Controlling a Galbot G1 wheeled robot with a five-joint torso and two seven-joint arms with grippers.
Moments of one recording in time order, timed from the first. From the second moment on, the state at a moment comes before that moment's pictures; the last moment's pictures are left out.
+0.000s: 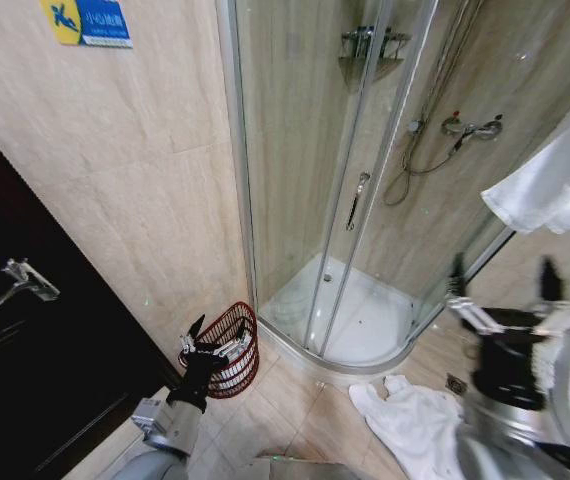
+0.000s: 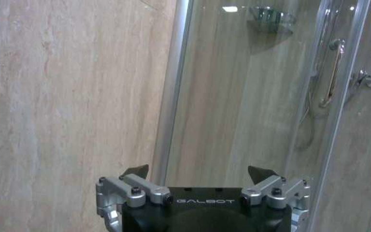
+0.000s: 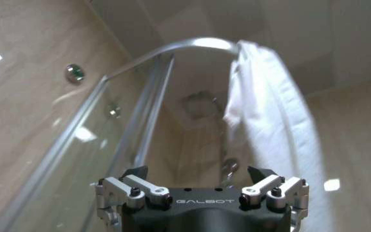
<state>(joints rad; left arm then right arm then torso) 1.95 -1.61 -0.51 -2.50 -0.09 0.11 0.15 -1.74 1.48 1.01 2.50 0.36 0.59 -0.09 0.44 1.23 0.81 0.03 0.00</state>
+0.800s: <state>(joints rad) 1.95 -1.61 -0.51 -2.50 -0.10 0.11 0.15 -1.74 1.46 1.16 2.50 0.52 0.54 -0.10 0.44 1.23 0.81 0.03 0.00</state>
